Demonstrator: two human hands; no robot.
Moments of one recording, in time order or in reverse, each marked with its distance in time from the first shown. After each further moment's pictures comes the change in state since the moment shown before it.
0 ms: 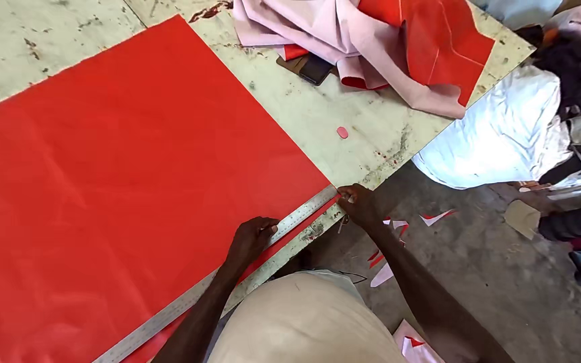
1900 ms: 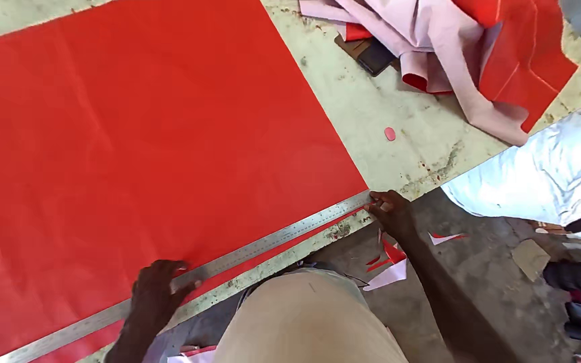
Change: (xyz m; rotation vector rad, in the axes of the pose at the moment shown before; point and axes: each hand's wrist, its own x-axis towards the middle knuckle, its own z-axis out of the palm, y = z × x) left_hand -0.226 -0.122 -0.087 0.396 0.190 -0.391; right_hand 0.004 -0.002 -0.012 -0.012 -0.109 -0.105
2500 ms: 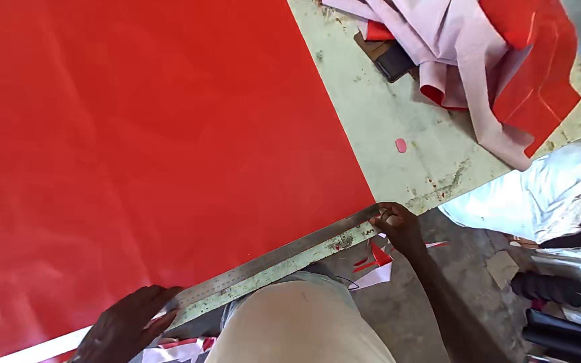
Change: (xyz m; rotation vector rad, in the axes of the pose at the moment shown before) left_hand -0.030 -0.019 -0.014 0.024 -0.053 0.399; right_hand 0.003 -0.004 -0.013 0.028 -0.107 0.102
